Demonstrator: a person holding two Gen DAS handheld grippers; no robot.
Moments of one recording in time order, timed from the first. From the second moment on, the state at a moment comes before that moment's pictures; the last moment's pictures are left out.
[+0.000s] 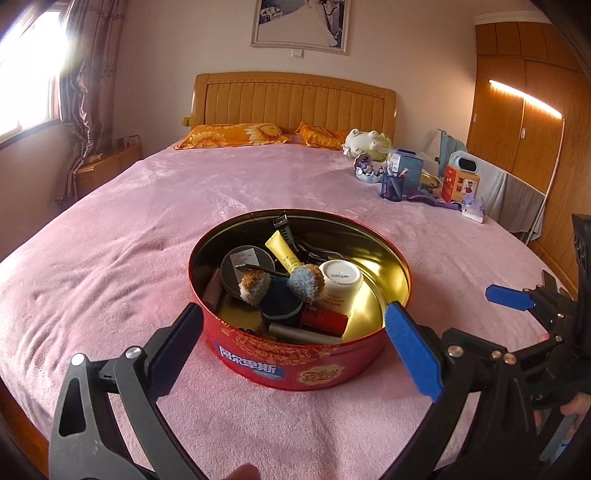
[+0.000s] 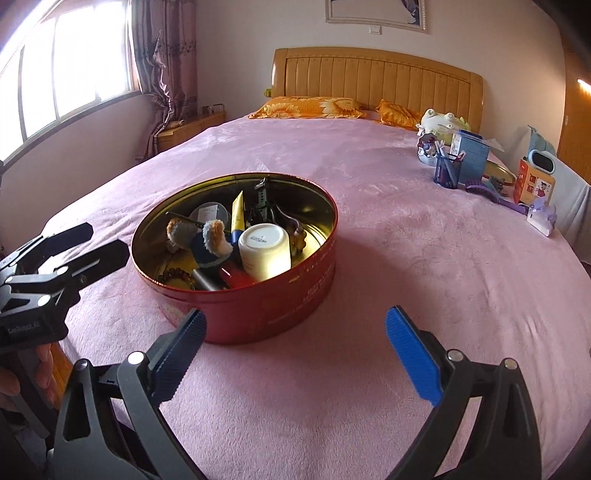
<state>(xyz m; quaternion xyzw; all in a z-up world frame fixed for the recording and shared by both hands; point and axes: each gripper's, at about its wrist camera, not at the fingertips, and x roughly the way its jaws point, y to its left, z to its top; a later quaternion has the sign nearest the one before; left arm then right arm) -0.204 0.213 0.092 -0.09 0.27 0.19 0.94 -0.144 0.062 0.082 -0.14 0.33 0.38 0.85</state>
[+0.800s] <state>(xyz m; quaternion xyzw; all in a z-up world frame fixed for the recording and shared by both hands) -0.211 0.238 0.070 -0.16 0.33 0.25 0.90 -0.169 0.082 0.062 -0.19 0.34 0.42 0.82</state>
